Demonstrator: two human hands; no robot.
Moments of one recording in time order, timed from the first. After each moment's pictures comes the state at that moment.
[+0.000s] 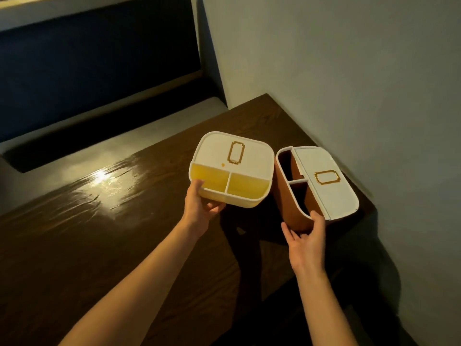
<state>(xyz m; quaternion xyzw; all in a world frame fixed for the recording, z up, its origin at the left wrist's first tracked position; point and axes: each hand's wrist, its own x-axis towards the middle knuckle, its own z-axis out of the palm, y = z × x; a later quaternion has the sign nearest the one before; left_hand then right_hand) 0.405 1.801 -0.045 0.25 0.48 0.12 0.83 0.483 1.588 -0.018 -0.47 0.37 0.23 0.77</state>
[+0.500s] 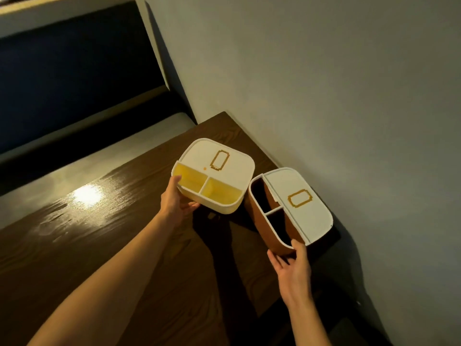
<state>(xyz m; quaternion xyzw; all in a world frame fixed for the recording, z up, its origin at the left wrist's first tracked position) 0.577 1.820 -0.091 0.34 0.55 0.08 0.76 0.607 1.521 -0.072 -0.48 0.37 0.27 0.75</state>
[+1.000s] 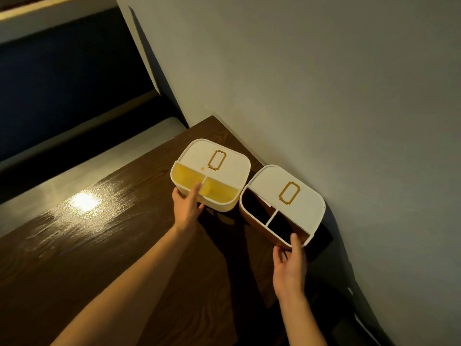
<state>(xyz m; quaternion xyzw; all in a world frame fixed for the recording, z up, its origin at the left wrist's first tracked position) 0.615 1.767 -0.106 0.40 0.52 0.13 0.75 0.635 1.518 -0.082 -0.43 0.44 0.21 0.76</state>
